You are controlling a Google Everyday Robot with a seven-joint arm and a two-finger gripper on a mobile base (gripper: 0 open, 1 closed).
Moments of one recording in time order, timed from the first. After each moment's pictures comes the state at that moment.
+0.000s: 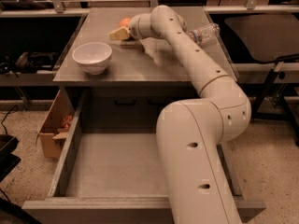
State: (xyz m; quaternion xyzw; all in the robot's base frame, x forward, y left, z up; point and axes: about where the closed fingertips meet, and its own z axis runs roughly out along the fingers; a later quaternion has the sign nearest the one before) arm 0.947 0.092 0.863 -0.36 0.73 0.19 0.55
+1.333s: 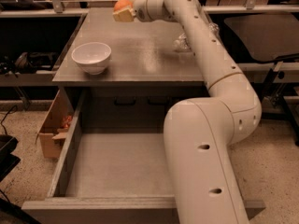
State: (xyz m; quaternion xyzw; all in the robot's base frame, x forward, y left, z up) arm 0.914 0.078 0.946 -0.41 0.68 0.20 0.58
